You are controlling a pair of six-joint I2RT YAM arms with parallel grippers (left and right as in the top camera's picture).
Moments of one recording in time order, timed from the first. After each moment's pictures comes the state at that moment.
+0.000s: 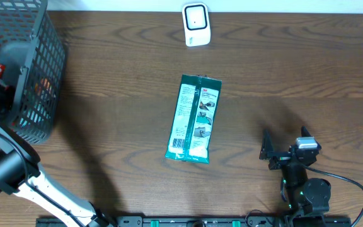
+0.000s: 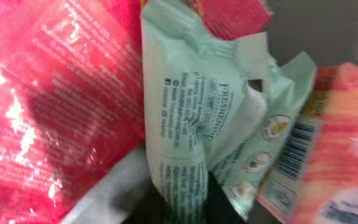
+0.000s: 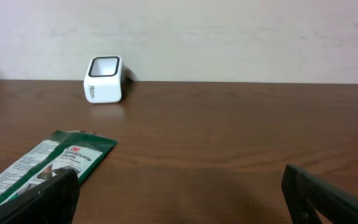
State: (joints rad) left arm 0.73 2.15 1.68 -0.94 0.23 -0.10; right arm 0.08 0.01 0.01 -0.07 0.00 0.04
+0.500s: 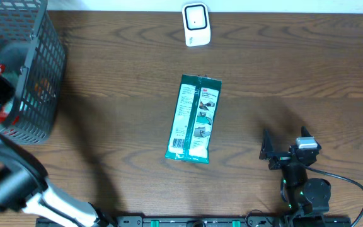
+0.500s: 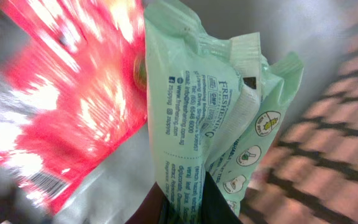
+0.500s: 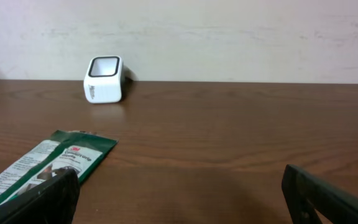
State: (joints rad) left arm 0.73 1.93 1.69 -0.91 0.25 -0.15; right arm 0.08 0.01 0.01 -0.07 0.00 0.04
